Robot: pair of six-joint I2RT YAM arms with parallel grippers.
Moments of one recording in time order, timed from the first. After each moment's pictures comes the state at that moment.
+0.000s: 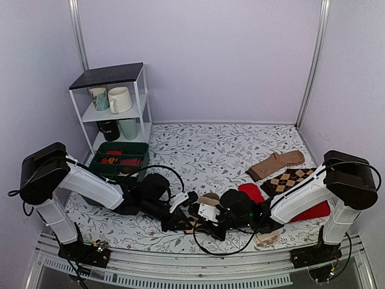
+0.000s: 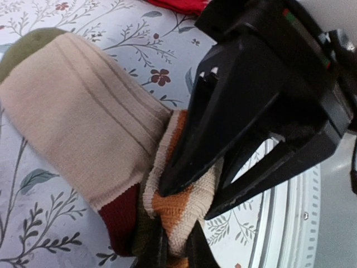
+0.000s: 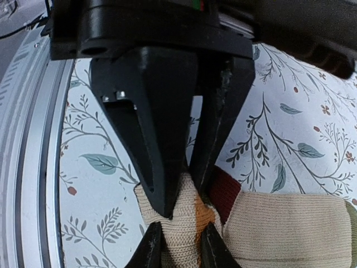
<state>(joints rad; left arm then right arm) -0.99 1.71 0.64 0.26 0.51 -0.10 1.22 1.77 0.66 0.48 -0.13 -0.12</state>
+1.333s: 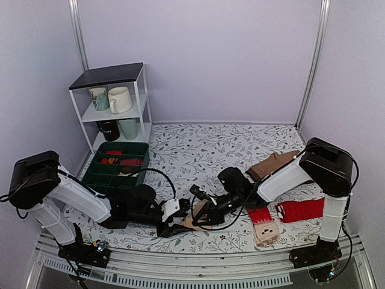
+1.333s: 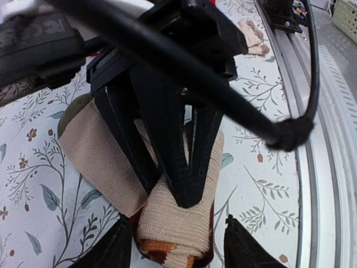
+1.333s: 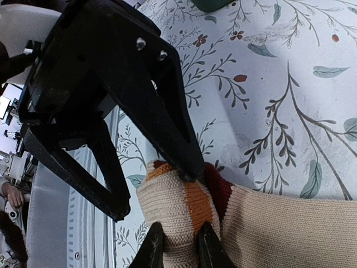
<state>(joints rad) -1.08 1.60 0.42 0.62 0.24 0.17 0.95 1.96 0.85 0.35 -0.77 0.18</state>
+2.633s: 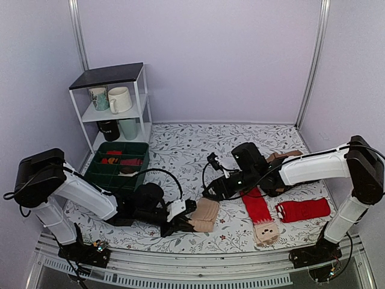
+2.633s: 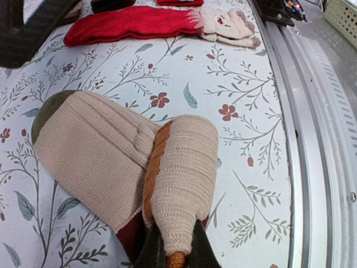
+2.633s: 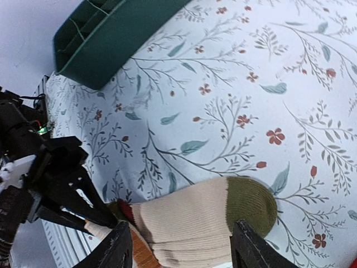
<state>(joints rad) -1.09 1.66 0.51 0.52 0.31 0.14 0.88 1.65 0.91 0.02 -0.37 0.31</state>
